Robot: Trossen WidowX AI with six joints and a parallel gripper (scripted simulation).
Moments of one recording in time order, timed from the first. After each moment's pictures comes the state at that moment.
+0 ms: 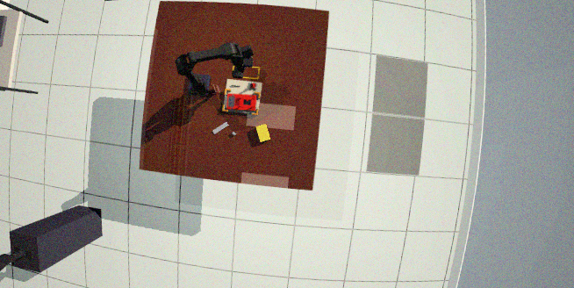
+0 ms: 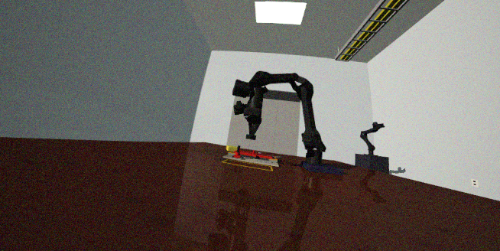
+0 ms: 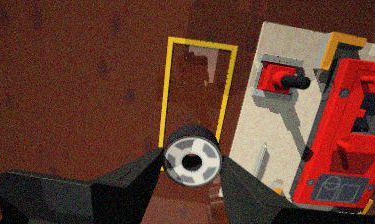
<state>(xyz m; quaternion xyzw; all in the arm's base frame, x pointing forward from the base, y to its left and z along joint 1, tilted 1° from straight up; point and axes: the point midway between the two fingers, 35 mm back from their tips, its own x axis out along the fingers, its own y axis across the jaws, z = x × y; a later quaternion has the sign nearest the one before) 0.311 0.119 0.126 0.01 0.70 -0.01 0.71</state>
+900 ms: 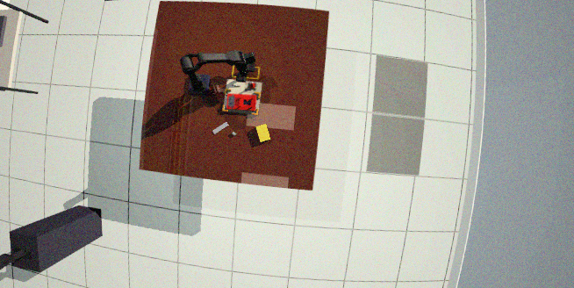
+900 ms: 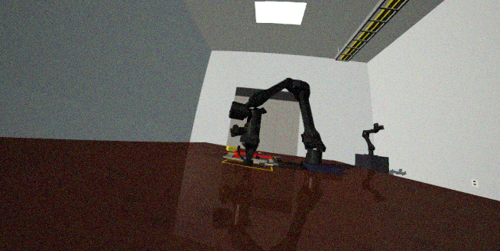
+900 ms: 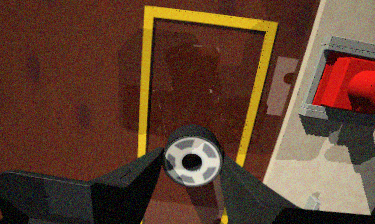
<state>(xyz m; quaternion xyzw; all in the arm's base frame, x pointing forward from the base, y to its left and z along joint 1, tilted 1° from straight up) 0.311 0.120 0.031 0.02 0.70 -0.01 0.72</state>
